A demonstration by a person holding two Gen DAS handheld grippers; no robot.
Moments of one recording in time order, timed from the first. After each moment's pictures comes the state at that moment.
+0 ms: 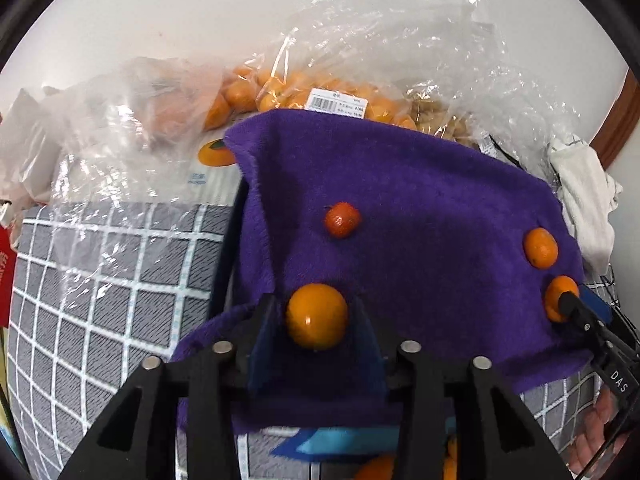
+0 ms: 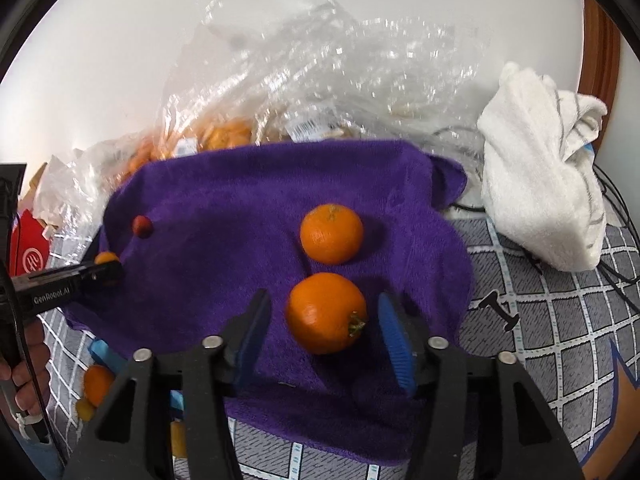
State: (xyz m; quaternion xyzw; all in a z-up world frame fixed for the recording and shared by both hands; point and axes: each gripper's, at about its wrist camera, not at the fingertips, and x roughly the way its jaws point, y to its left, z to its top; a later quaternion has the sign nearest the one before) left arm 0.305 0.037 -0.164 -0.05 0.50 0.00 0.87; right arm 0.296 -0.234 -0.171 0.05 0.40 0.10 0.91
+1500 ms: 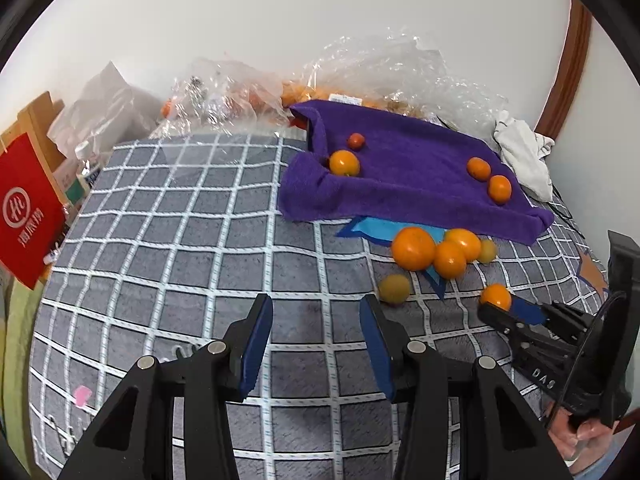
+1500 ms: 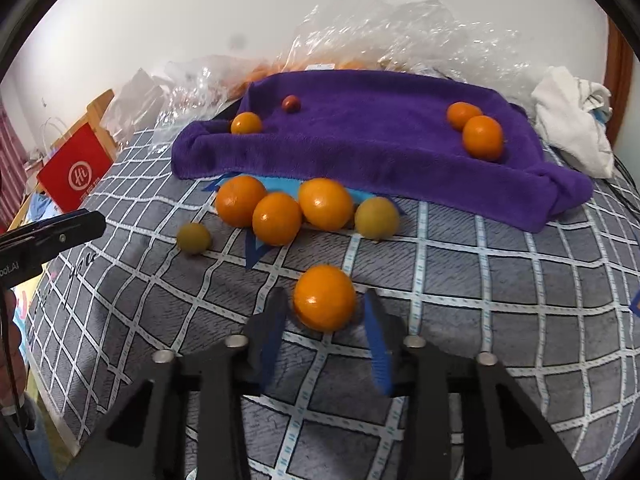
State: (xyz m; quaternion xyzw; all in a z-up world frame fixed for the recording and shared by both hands) left arm 0.113 0.082 -0.148 -0.05 0.43 -0.03 0.90; right arm 0.137 -0.133 -0.208 -0.02 0.41 0.16 0.90
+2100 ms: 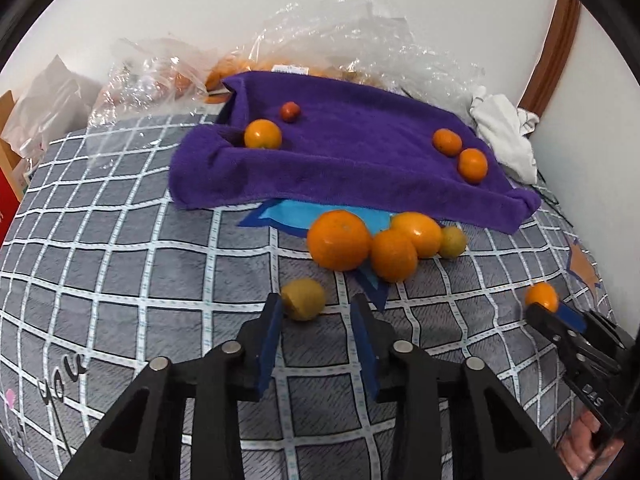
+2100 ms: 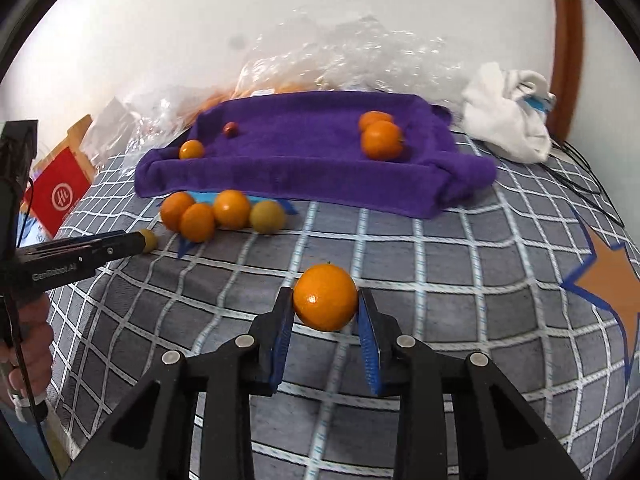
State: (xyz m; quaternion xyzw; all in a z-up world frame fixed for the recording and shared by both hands) left arm 0.145 0.019 -0.180 -0.05 0.45 -0.06 0.89; right arm 0.111 -0.214 -0.193 0.01 0.38 0.11 0.92
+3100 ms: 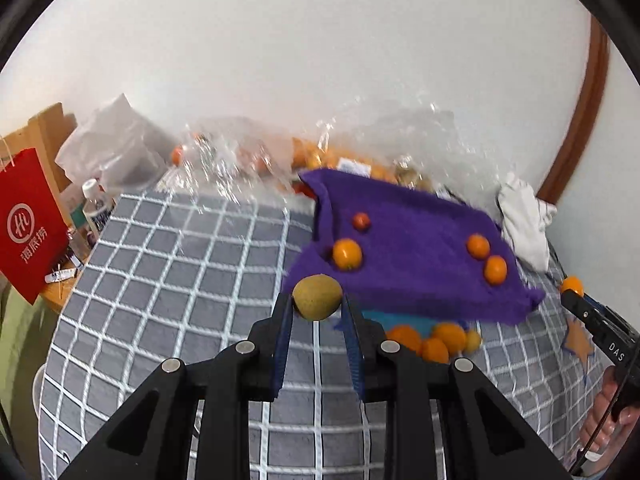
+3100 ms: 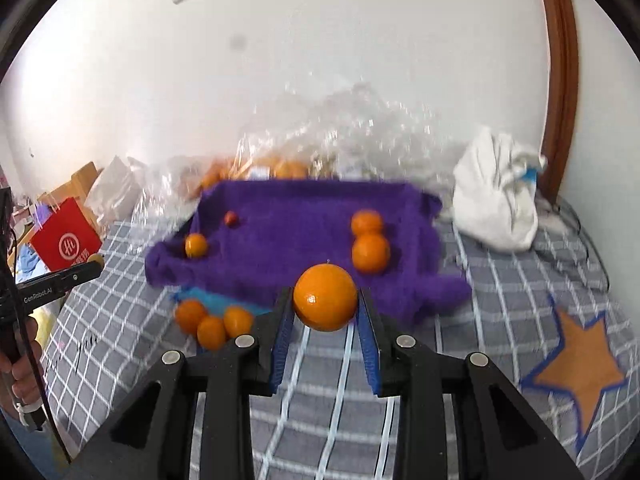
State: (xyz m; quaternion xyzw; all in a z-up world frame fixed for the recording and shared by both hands) left arm 0.151 0.098 -0.092 -0.09 0.37 0.00 0.92; right arm 0.155 -0.216 -0.099 0.02 0.31 0.11 0.94
